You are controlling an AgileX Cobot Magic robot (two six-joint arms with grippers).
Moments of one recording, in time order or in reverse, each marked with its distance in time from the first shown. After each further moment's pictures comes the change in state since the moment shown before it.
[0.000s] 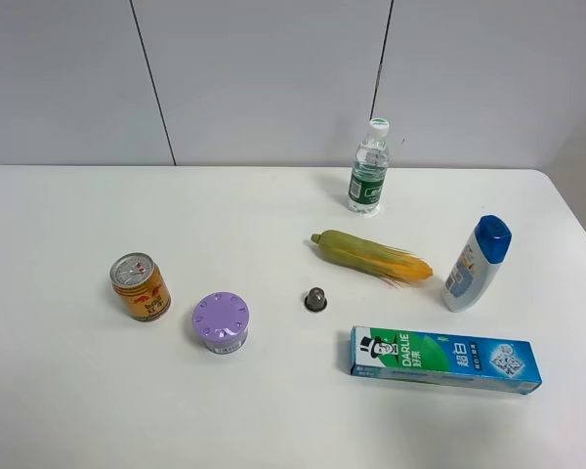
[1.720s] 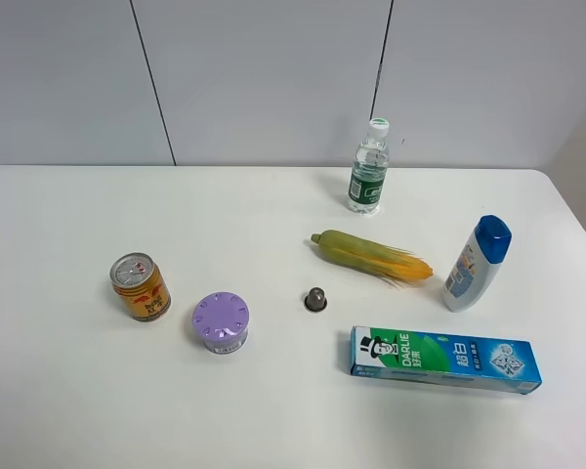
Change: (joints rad) left arm 0.000 0.000 0.000 0.000 0.000 0.000; right arm 0.000 0.159 -0.054 0.112 0.007 -0.178
